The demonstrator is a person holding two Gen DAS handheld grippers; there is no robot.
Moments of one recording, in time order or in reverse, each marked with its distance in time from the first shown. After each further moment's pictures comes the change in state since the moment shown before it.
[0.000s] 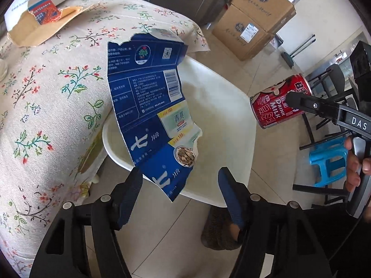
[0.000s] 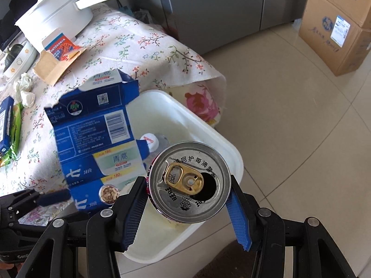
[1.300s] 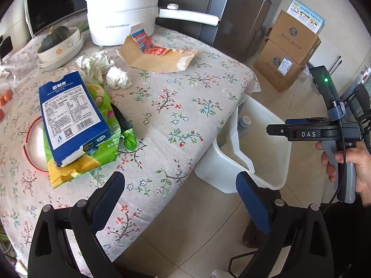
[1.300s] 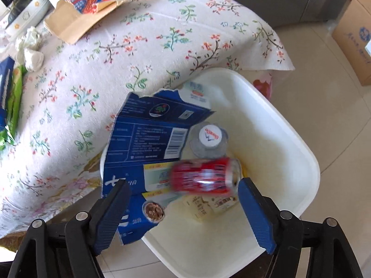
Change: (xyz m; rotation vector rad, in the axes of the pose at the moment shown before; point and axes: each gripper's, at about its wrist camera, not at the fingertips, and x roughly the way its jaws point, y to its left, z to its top) left arm -0.150 0.082 -0.045 -0.075 -0.191 0.264; right arm 0.065 0.102 0.018 -0.112 0.143 -0.010
